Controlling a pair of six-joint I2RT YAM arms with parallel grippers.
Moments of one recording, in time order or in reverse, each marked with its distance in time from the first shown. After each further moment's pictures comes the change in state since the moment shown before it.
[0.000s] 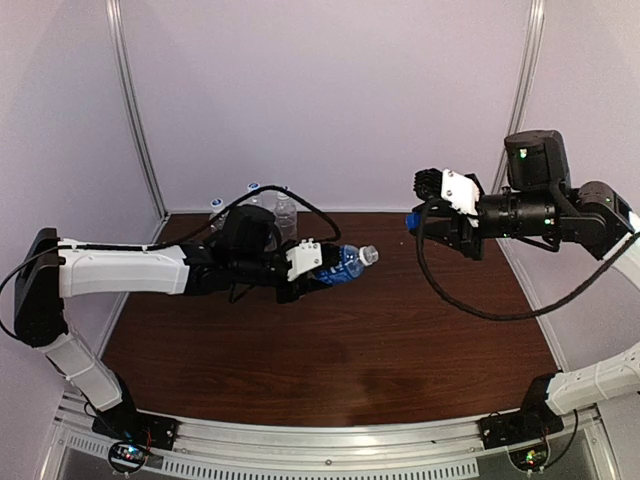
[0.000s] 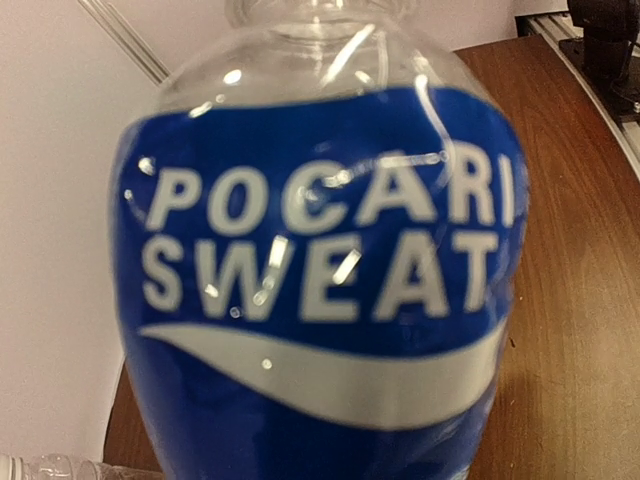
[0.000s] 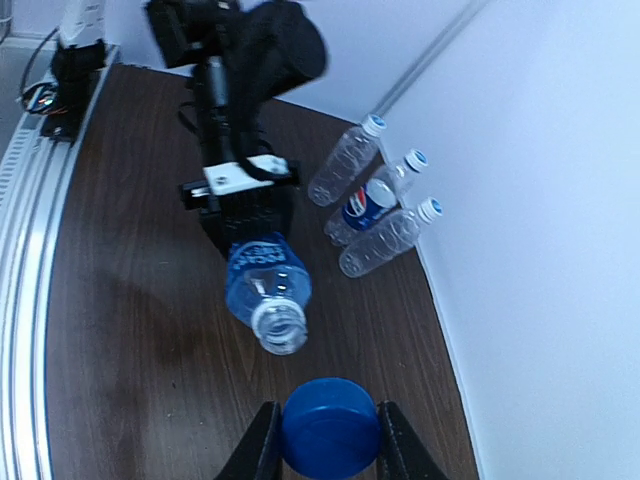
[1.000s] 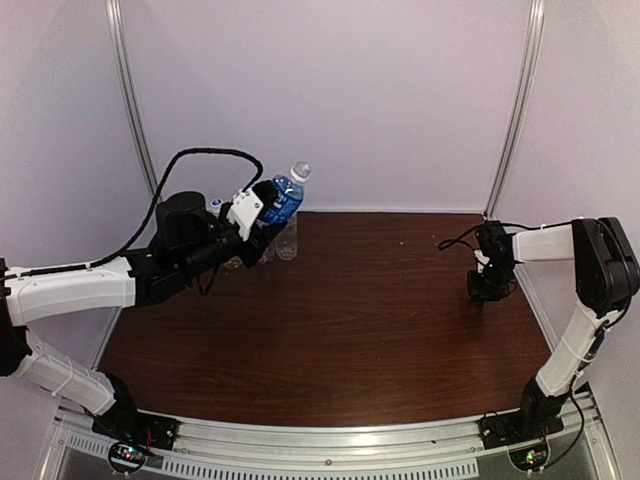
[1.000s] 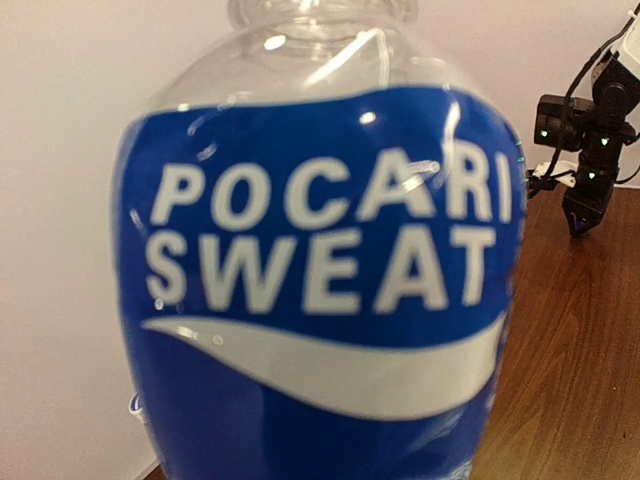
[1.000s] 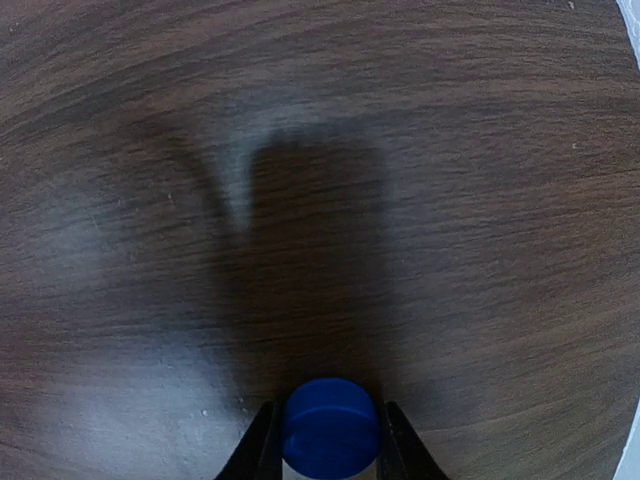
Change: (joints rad) left arm 0.070 -0.303 -0.206 0.293 -0.369 -0.241; right arm -0.752 0.624 -0.423 0.247 0.320 0.934
